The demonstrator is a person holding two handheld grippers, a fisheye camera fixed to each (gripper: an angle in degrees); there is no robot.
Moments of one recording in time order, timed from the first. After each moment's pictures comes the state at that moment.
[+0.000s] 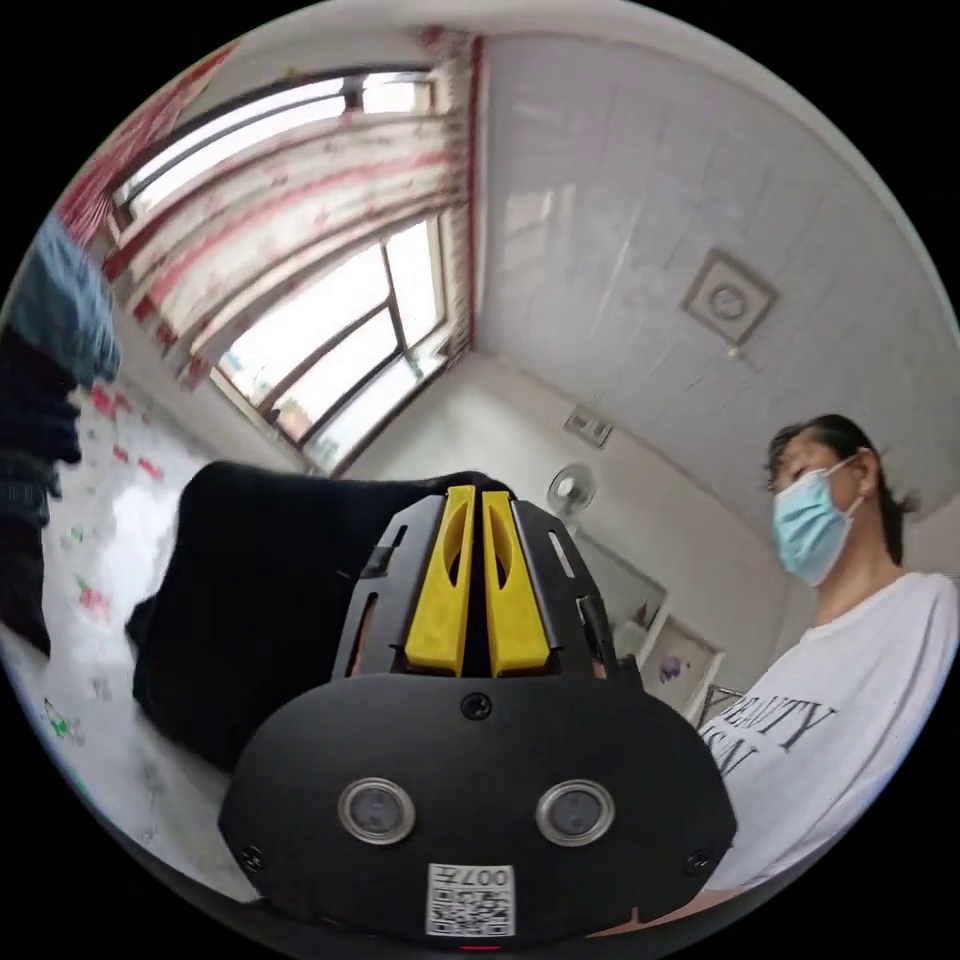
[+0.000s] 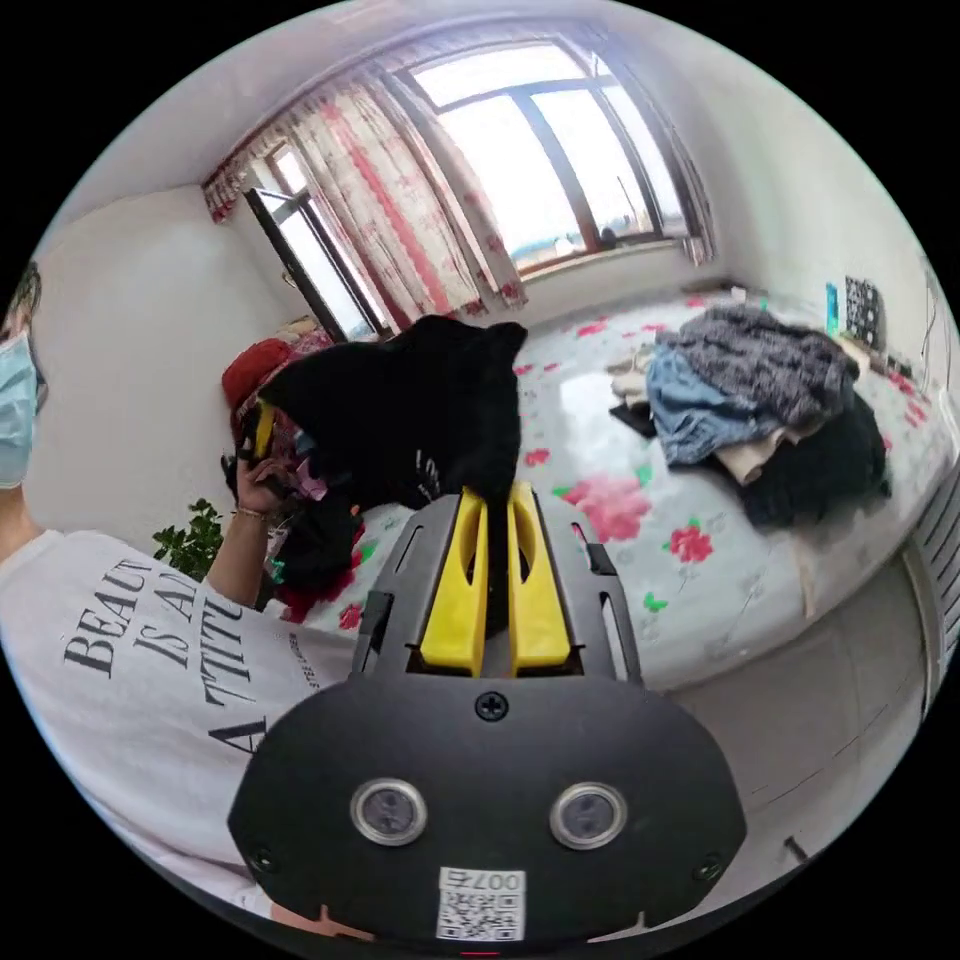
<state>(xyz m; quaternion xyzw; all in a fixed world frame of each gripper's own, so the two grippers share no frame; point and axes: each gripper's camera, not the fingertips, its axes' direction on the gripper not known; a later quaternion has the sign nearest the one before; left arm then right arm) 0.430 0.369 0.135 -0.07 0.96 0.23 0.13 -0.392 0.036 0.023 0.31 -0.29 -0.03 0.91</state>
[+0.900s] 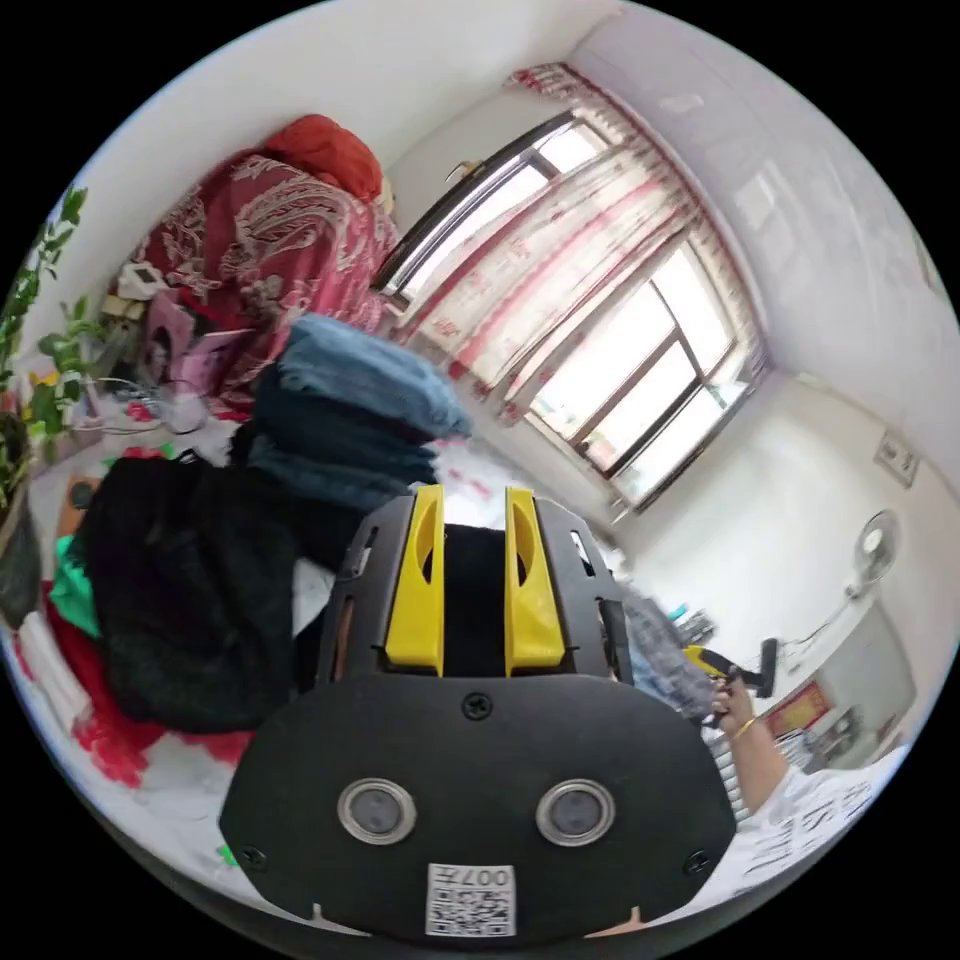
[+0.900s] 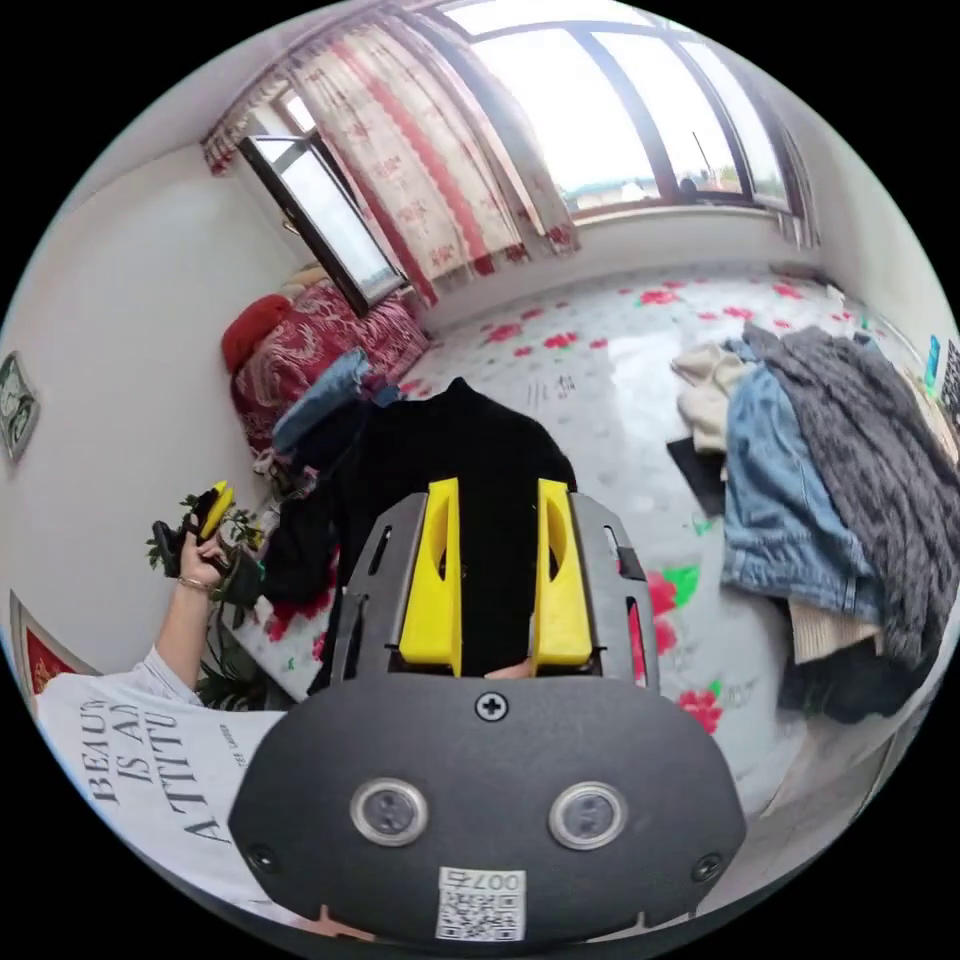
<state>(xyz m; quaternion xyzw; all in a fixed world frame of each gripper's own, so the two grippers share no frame) 0.494 0.332 0.157 0.02 0.77 0.22 0.60 -0.498 -0.319 0.139 0.20 -0.32 -0.13 0.91</state>
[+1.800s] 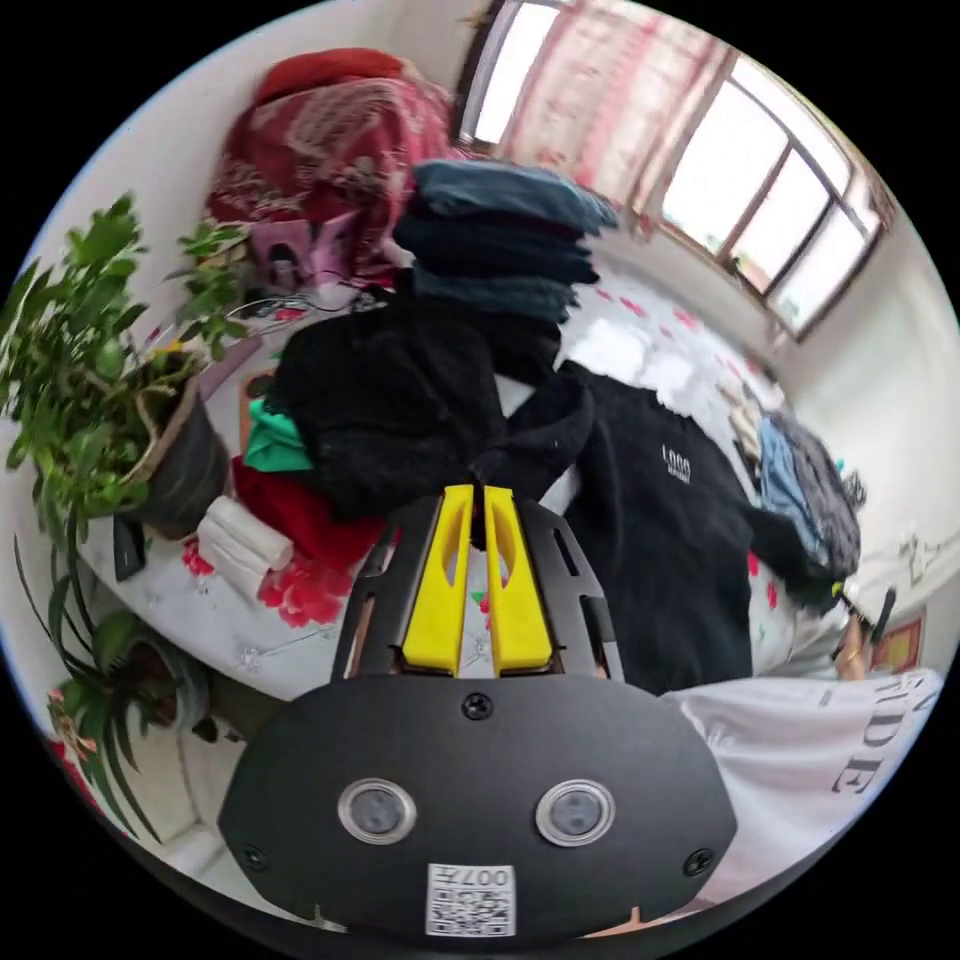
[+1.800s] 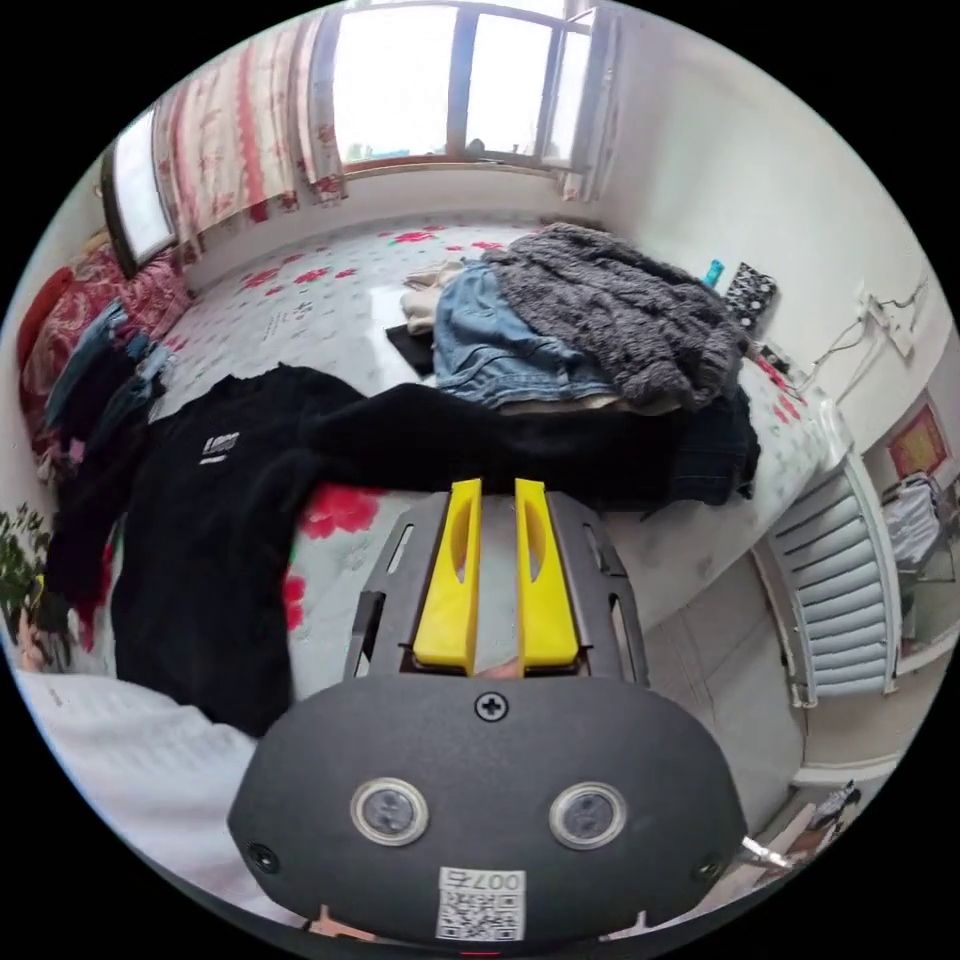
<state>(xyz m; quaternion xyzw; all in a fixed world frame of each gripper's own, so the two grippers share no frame) 0.504 0.388 0.161 -0.03 0.52 0.42 0.74 -0.314 -0.287 0.284 0.16 -0.03 0.02 0.99</state>
